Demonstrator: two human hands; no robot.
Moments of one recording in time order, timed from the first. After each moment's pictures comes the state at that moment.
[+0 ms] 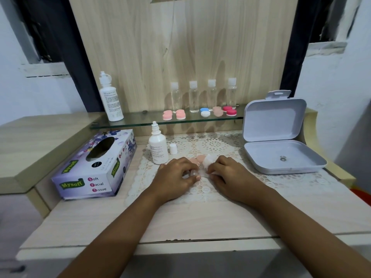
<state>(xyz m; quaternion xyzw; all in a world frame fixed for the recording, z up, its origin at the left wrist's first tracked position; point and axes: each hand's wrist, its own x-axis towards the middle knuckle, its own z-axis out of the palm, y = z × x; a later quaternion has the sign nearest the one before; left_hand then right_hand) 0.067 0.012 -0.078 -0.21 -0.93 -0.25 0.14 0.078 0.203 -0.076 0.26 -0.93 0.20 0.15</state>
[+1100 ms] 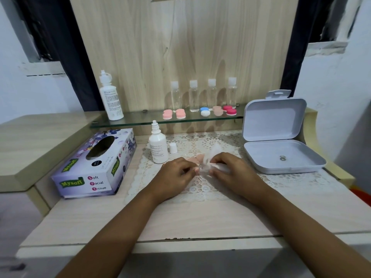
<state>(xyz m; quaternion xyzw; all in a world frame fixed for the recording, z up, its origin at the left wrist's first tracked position) 0.075 0.011 -0.071 -0.23 -0.91 -0.32 0.13 0.082 0.207 -0.070 0.22 -0.88 0.39 0.17</state>
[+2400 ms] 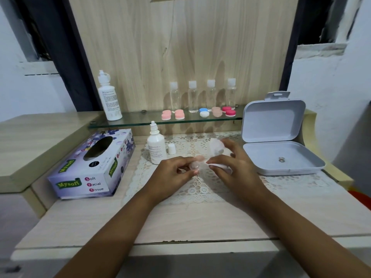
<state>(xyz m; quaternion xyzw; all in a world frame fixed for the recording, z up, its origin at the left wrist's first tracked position) 0.082 0.013 -0.065 -0.24 -0.84 -0.46 0.15 0.080 0.207 -0.075 0.26 -0.83 0.37 0.32</state>
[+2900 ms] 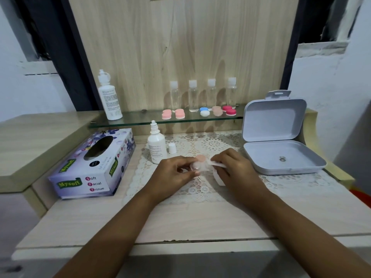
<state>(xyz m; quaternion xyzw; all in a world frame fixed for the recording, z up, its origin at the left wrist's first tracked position) 0.078 0.011 -0.070 -0.23 -0.84 -0.46 0.15 0.082 0.206 -0.076 0.26 -0.86 0.31 0.31</state>
